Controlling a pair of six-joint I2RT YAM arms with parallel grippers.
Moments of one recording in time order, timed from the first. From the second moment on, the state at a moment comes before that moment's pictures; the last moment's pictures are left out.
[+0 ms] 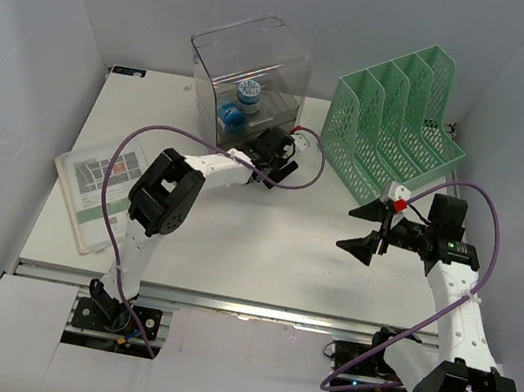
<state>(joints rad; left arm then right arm) -0.64 2.19 1.59 -0.18 -0.35 0.31 -0.05 1.00 0.77 -0.58 -1.28 -0.80</state>
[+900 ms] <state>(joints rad) -0.62 1.36 0.96 -0.12 -0.01 -0.02 -0.07 1.00 0.77 -0.58 -1.28 -0.80</state>
